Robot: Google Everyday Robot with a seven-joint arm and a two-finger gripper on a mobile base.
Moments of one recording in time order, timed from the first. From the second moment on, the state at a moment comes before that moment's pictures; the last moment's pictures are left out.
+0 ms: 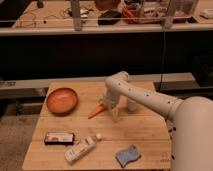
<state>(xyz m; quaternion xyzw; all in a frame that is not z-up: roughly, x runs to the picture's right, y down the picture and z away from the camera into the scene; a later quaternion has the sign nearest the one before) 0.023 0.131 0.891 -0.28 -0.21 -0.27 0.90</state>
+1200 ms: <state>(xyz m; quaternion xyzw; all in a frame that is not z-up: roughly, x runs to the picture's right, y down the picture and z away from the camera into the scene) 0.012 0.127 0.899 -0.28 -0.21 -0.28 0.89</state>
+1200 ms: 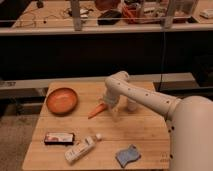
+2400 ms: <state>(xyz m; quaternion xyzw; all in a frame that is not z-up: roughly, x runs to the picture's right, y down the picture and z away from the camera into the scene) -0.008 0.131 0.918 -0.32 -0.19 -0.31 0.88</state>
